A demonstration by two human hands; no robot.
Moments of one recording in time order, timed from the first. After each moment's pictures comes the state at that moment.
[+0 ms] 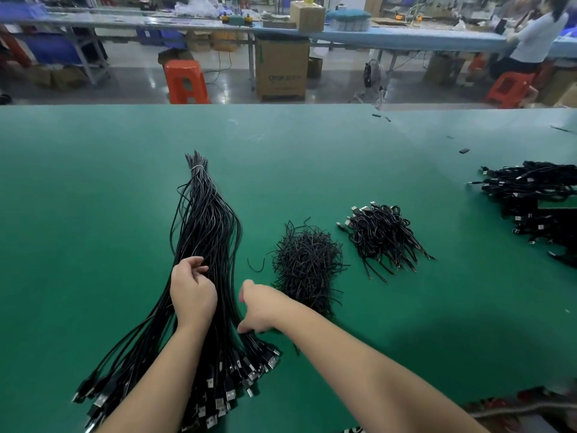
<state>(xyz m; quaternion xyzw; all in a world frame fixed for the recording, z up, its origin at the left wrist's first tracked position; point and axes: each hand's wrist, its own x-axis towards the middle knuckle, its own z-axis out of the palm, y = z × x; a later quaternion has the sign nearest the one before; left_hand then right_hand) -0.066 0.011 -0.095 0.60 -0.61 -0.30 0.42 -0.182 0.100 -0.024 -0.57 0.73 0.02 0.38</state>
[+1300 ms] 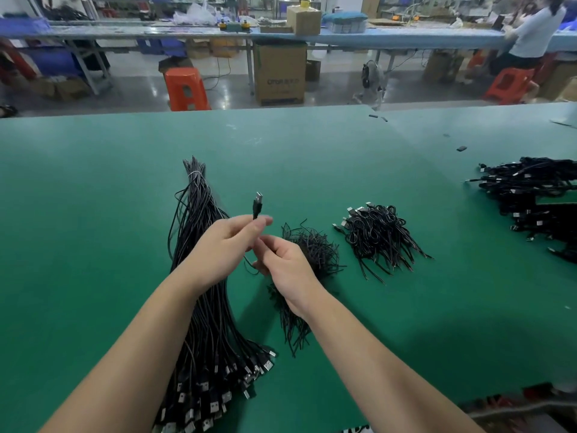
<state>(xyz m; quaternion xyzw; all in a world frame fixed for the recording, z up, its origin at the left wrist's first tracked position) -0.104 0.038 0.057 0.32 -0.77 -0.50 0.24 -0.214 0.121 0.014 -0.38 0.55 -0.59 0.45</state>
